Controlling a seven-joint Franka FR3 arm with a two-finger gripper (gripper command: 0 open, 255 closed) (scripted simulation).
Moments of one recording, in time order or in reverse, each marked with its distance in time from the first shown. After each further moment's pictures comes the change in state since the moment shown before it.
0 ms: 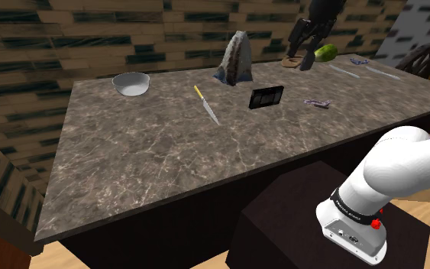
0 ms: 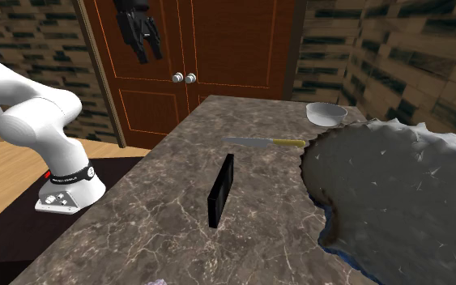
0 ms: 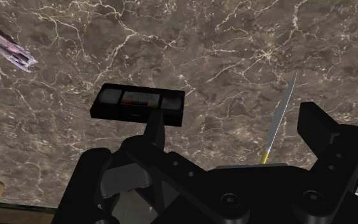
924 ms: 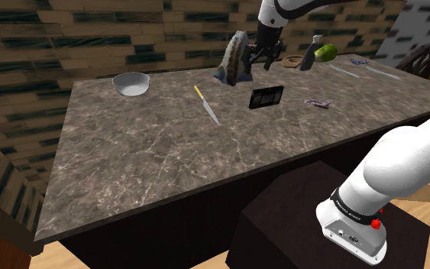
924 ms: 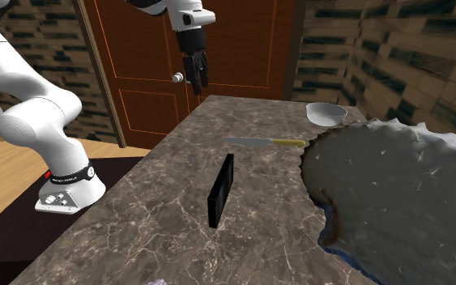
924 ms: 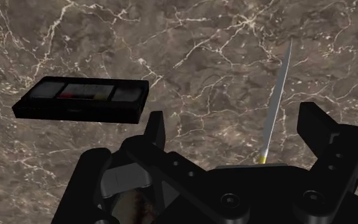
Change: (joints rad) arm 0.002 0.403 0.056 0.089 0.032 0.238 0.128
